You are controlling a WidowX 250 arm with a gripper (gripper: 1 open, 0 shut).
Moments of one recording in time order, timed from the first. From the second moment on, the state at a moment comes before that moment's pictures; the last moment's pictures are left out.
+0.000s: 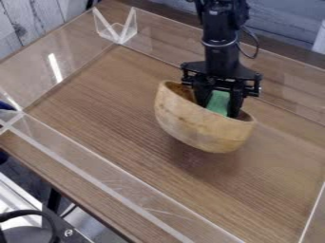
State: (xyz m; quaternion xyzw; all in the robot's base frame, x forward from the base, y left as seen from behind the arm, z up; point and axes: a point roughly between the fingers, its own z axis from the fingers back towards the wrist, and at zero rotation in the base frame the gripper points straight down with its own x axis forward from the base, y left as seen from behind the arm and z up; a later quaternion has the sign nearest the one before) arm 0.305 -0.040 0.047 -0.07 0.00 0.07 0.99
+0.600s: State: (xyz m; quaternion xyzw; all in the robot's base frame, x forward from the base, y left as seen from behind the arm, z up) arm 0.306 -0.047 0.037 -0.07 0.01 0.05 1.00
